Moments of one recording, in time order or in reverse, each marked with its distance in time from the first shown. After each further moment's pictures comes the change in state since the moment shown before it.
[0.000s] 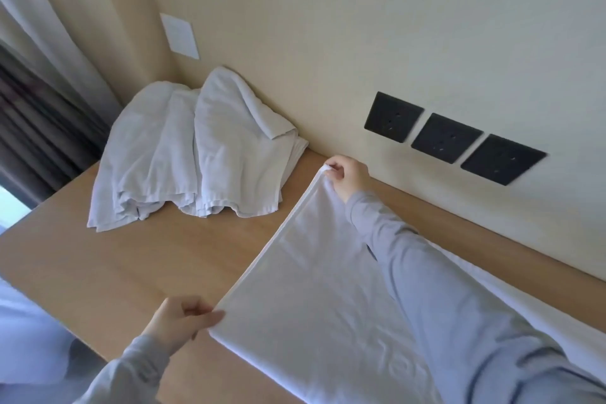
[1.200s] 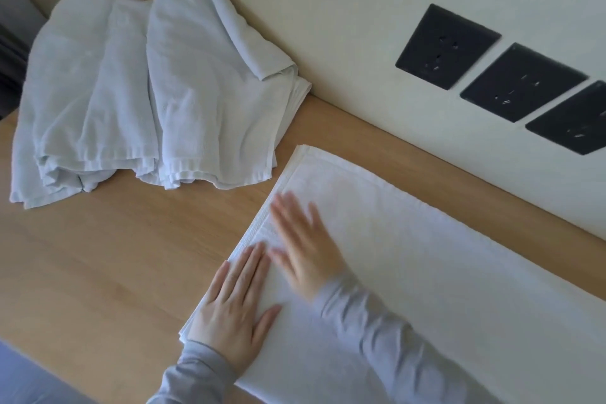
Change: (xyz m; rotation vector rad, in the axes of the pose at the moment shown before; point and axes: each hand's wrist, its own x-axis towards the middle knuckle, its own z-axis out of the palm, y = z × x) left_hand 0.051 -0.040 0.086 1.133 0.074 0.667; right_hand -0.104 0.075 0.107 -0.572 -0.239 -0.583
